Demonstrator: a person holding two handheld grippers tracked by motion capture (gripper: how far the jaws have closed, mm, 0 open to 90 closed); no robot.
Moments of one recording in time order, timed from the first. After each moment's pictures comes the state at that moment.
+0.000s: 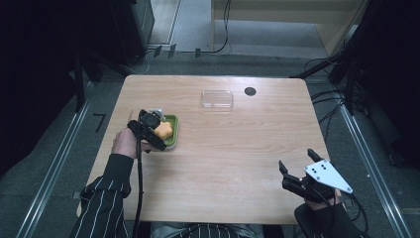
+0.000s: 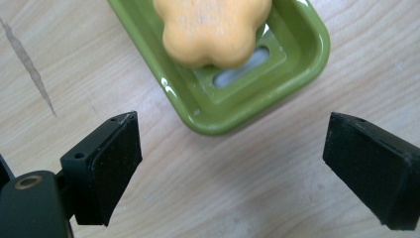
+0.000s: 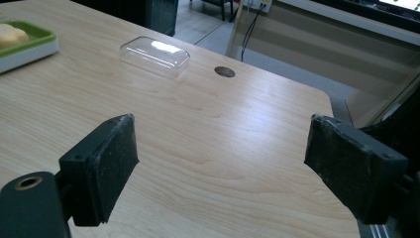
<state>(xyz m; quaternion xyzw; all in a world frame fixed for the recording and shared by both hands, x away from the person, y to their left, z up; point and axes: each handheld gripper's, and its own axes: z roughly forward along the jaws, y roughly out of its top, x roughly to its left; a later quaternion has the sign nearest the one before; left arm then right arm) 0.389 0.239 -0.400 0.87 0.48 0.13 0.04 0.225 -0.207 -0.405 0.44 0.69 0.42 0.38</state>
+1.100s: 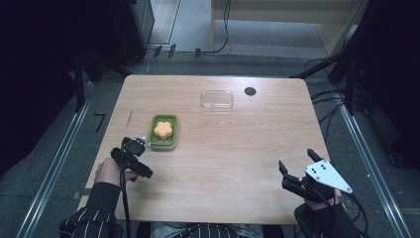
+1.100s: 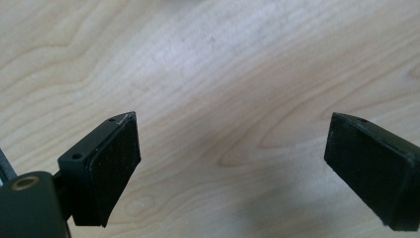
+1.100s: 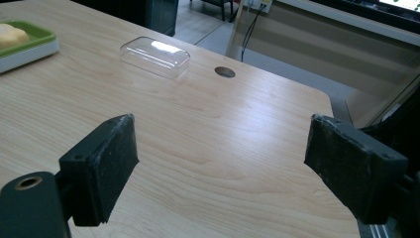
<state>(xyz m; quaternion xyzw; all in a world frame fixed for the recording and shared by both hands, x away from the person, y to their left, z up) 0.313 0.271 -0.424 0.85 0.51 0.11 0.03 0.224 -0.206 -0.405 0.44 0.69 0.42 0.38</state>
